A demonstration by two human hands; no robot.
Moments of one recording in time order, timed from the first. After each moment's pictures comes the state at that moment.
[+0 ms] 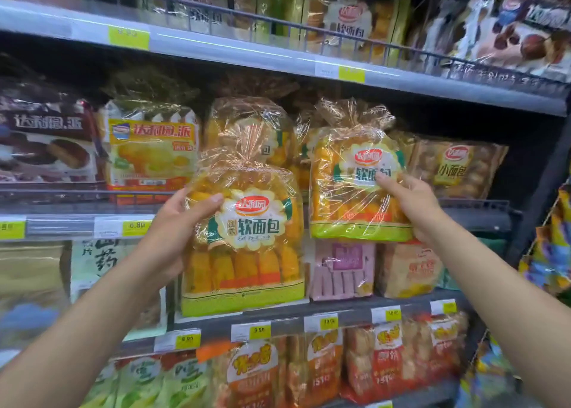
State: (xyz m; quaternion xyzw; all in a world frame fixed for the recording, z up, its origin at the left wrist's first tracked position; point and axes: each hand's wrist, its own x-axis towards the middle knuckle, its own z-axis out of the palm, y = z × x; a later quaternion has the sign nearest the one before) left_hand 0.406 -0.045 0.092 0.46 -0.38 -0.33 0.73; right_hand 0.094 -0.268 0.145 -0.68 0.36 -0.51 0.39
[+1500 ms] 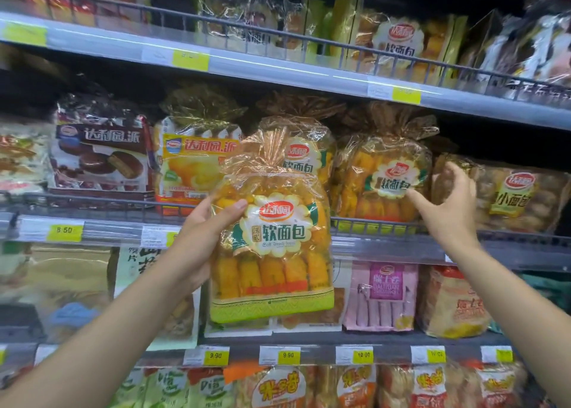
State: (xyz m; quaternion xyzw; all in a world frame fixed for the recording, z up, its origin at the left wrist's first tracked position) left_hand 0.447 -0.050 0.091 0.44 -0.34 -0.31 0.77; right_hand 0.135 -0.298 0.152 -0.71 0.39 -0.58 0.10
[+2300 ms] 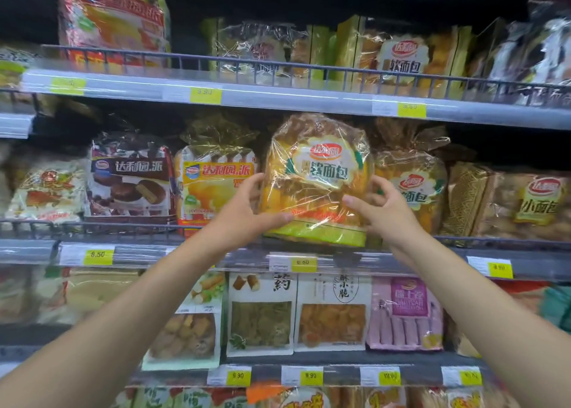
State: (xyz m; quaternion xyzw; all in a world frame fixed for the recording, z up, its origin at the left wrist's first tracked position) left_hand 0.415 -0.042 0.171 0.65 -0.52 -0.13 0.54; right_hand 0.220 -0.219 0.173 -0.72 0.25 -0.45 0.47
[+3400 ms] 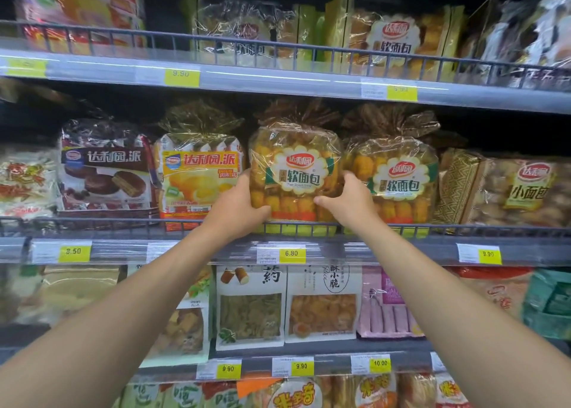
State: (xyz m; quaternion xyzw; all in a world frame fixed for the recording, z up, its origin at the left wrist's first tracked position) left_hand 0.442 -0.101 0.153 0.76 -0.51 0.05 0.40; right_hand 0.264 -0.228 0.172 -0.80 0.38 -0.41 0.23
